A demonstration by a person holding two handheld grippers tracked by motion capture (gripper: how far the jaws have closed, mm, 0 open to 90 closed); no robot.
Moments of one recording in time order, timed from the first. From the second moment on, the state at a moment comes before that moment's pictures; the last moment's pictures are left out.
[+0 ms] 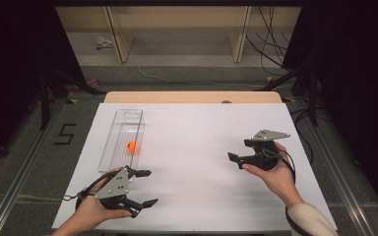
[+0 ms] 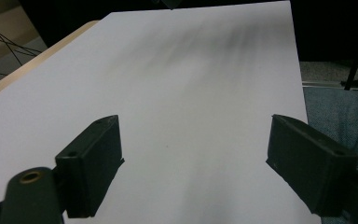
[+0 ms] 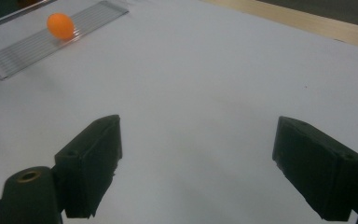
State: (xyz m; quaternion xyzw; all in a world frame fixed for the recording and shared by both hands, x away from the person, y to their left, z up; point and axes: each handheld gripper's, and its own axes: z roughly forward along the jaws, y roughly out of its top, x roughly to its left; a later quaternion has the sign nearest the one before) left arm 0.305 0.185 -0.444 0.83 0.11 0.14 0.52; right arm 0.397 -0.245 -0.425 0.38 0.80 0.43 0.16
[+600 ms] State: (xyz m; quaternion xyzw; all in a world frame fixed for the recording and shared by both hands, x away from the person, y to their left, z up) left arm 0.305 0.185 -0.444 0.83 0.11 0.14 0.52; right arm 0.383 -0.258 -0.425 0.38 0.80 0.44 0.15
